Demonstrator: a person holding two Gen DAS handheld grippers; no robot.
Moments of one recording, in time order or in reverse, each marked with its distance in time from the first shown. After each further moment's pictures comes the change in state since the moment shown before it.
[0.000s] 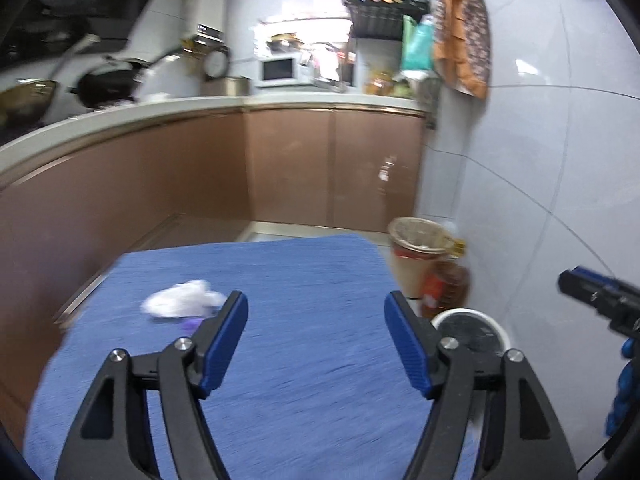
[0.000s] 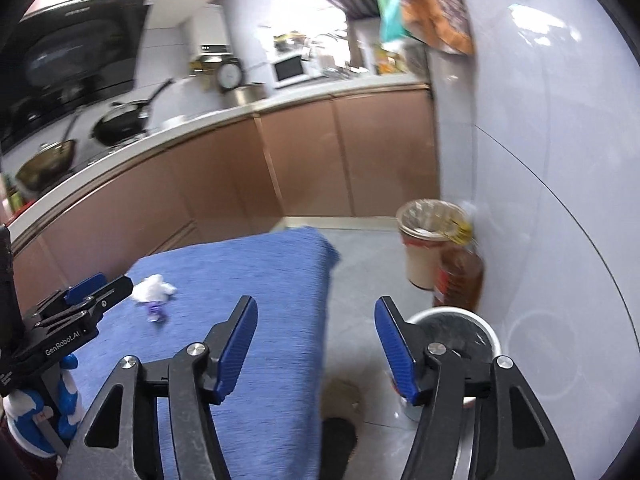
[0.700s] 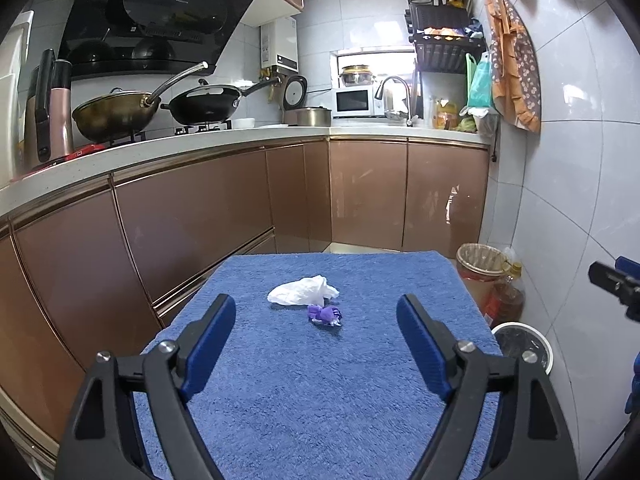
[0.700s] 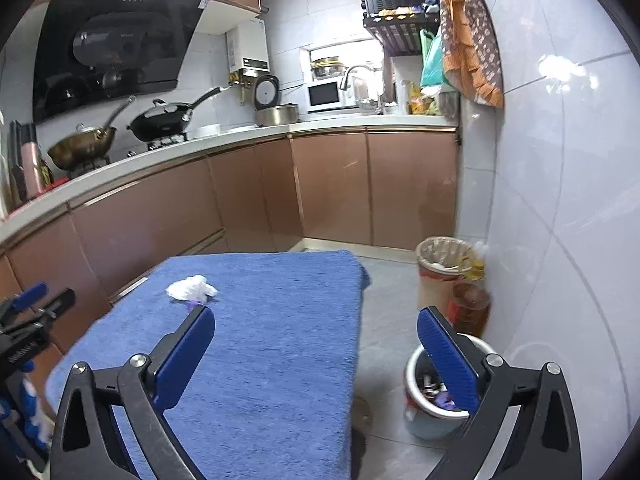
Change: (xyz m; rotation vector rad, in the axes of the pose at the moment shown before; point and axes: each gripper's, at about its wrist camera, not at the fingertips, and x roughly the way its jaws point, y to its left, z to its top) left arm -0.118 0.064 -0.034 -0.061 -0.102 0.220; right arm -0.051 0.069 -0.014 -0.117 -0.092 -0.025
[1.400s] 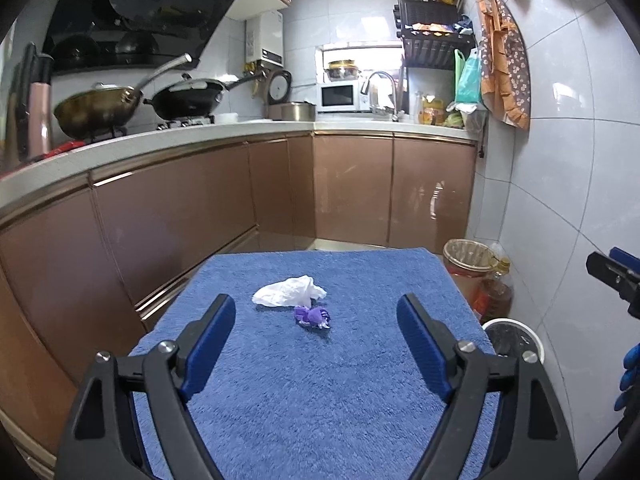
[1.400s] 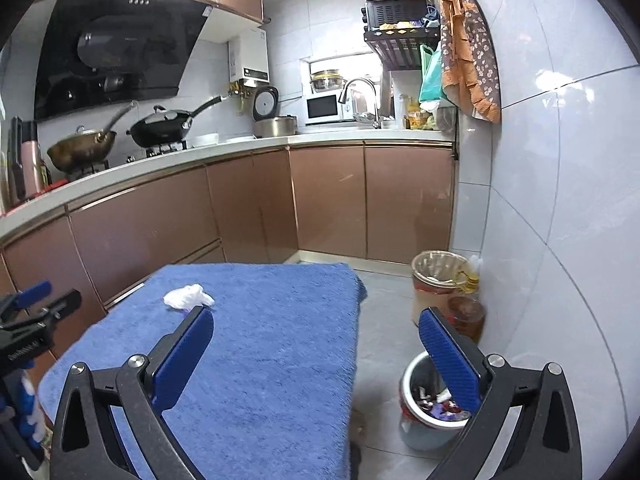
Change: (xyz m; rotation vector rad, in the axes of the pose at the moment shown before) left arm 0.024 0.008 0.005 0.004 0.030 -0.077; right arm 0.001 0.002 0.001 -0.009 -0.058 0.013
